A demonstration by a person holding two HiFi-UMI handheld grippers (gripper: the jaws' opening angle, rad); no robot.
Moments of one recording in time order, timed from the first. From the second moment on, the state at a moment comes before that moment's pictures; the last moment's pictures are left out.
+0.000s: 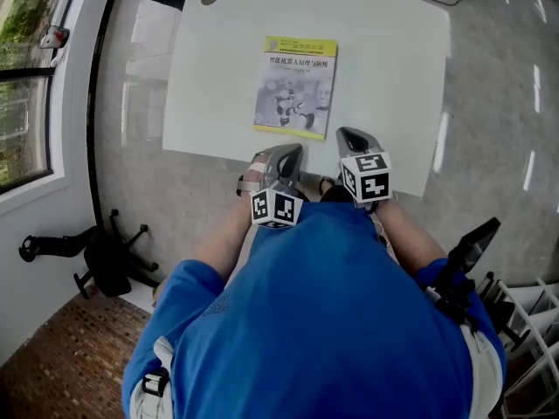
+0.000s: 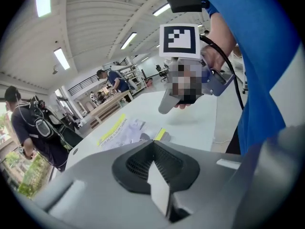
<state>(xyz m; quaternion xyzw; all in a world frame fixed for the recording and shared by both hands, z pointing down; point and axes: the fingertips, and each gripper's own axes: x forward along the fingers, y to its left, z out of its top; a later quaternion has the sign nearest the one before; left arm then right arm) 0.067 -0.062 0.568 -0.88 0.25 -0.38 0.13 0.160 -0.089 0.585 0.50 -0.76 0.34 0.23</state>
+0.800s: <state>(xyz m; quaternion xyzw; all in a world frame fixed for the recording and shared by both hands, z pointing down) -0.023 -0.045 0.502 -0.89 0.37 -0.26 0.03 0.101 -0.028 0.515 0.55 -0.76 0.28 0.19</state>
